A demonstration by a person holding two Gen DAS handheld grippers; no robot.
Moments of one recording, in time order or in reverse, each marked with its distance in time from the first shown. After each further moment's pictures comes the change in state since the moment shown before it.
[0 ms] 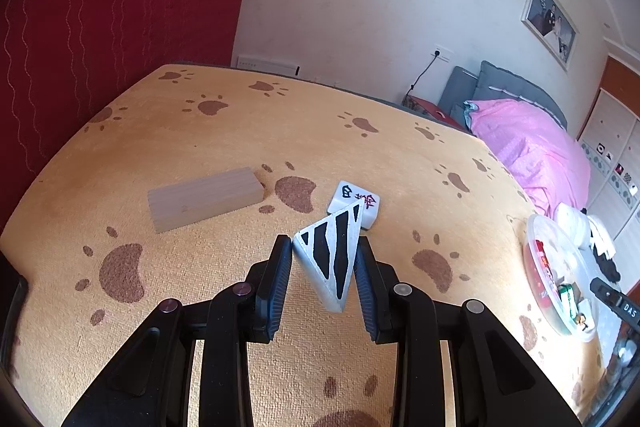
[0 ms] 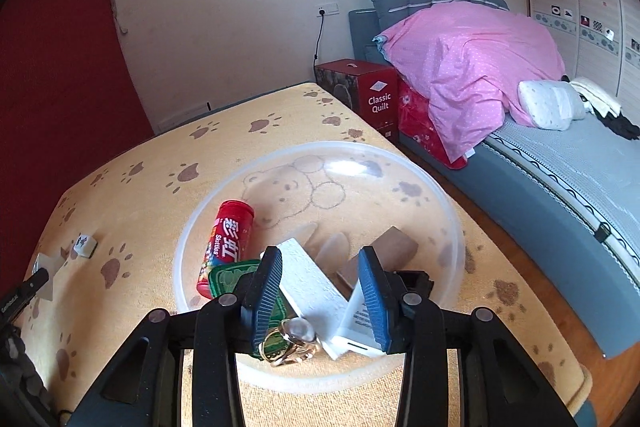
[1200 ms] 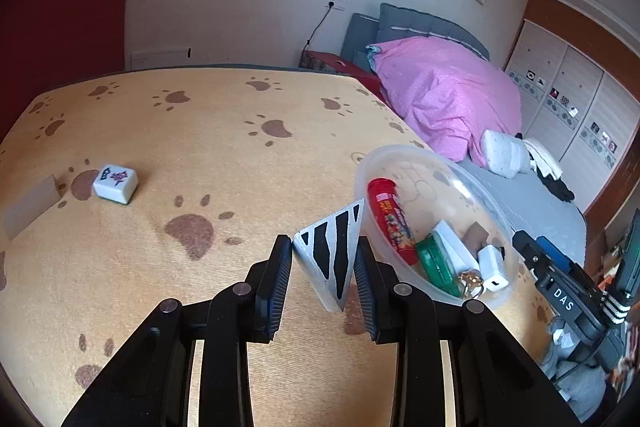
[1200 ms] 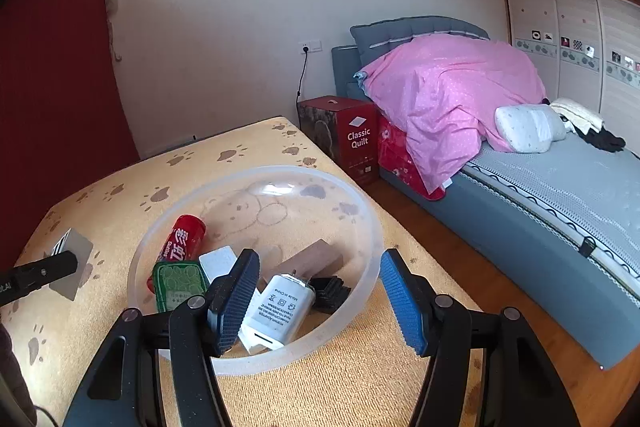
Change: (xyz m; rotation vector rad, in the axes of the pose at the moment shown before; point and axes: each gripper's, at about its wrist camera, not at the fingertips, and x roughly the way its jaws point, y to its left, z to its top) left arm 0.000 -0.182 -0.028 0.233 0.145 -0.248; right arm -0.014 -0.046 -0.018 0.000 -0.151 -0.030
